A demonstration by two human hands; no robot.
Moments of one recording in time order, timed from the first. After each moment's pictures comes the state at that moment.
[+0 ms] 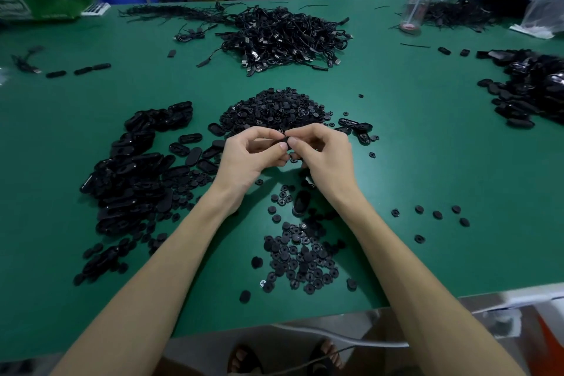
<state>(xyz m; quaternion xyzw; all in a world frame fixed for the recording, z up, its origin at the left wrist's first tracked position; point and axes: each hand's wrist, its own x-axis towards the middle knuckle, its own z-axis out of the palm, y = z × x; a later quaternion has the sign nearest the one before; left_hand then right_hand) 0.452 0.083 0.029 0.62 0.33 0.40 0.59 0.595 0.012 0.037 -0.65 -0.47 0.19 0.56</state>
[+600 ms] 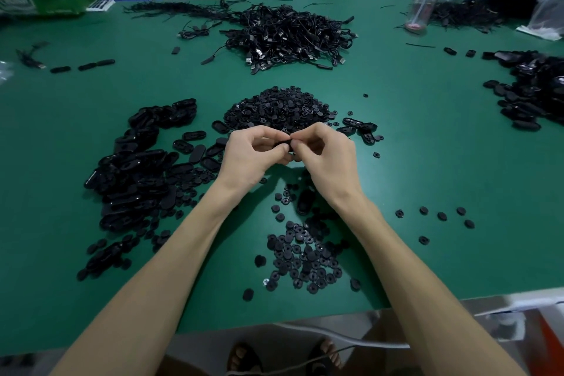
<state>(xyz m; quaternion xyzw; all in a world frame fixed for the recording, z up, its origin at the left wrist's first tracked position) 0.453 0.086 0.032 0.68 0.36 0.39 0.51 0.589 0.007 0.040 -0.68 -0.51 0.13 0.52</state>
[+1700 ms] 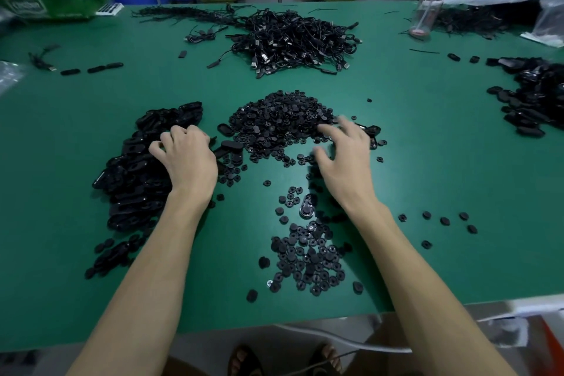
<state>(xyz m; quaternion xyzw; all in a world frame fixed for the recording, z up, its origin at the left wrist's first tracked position) 0.401 0.130 0.023 0.70 0.67 0.25 0.01 0.603 0.008 0.036 -0.78 -0.50 0.06 0.38</state>
